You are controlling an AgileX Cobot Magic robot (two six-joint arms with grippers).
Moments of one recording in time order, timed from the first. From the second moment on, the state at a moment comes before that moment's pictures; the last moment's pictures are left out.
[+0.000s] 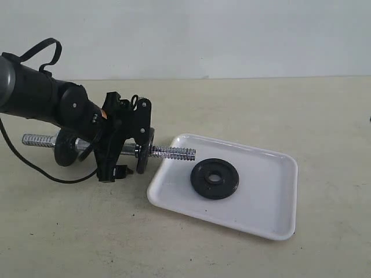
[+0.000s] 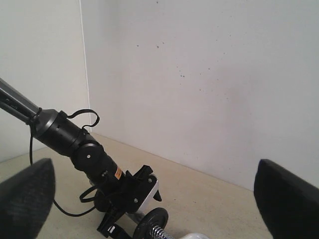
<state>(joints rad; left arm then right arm) -0.40 2.00 -1.11 -0.08 0.20 1.27 0.14 0.26 -0.42 -1.73 -0.56 1.84</state>
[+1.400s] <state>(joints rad) -0.40 2.00 -1.11 -0.09 0.20 1.25 0.14 0.26 -0.42 -1.73 -0.56 1.84</state>
